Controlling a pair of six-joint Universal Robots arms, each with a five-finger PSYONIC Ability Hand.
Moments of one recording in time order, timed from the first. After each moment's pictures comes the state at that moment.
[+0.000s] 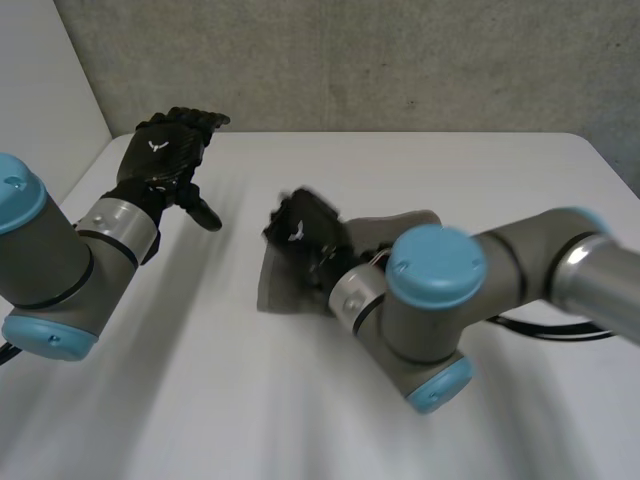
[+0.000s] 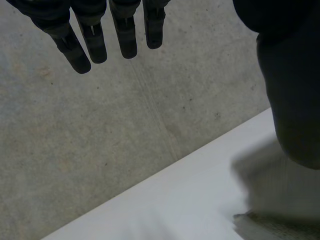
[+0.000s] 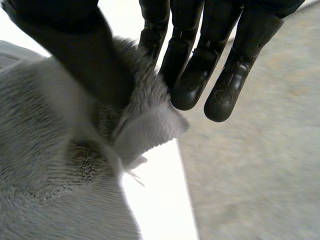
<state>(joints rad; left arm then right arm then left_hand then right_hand) 4.41 -1.92 -1.59 3.59 -1.38 3.23 2.34 -0.79 1.20 -0.38 1.38 2.26 0.27 0.26 0.25 0.26 0.22 1.13 1.14 1.15 1.15 0.97</state>
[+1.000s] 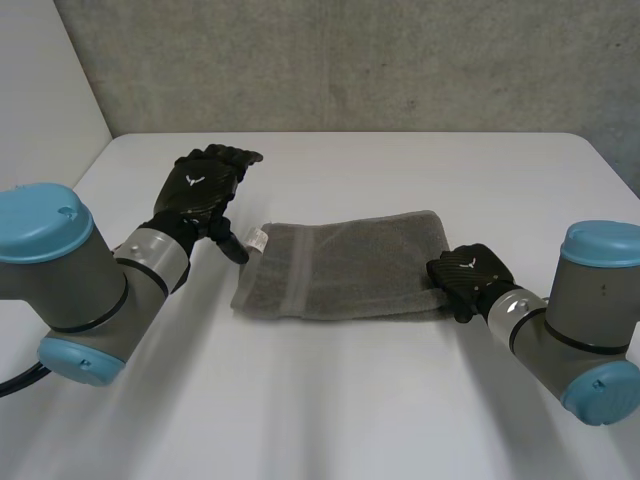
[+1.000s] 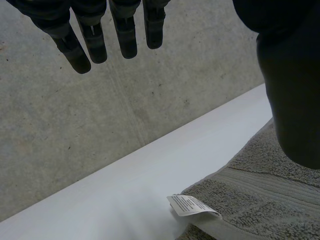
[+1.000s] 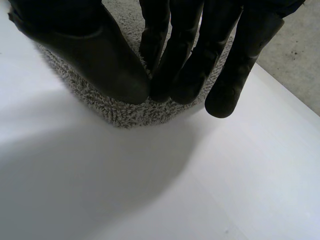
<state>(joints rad) 4.34 -1.99 -1.61 3.59 -1.38 3.23 1.88 -0.97 1.59 -0.21 1.33 2.64 0.27 0.26 0.25 0.26 0.22 1.26 1.34 1.34 1.35 1.16</state>
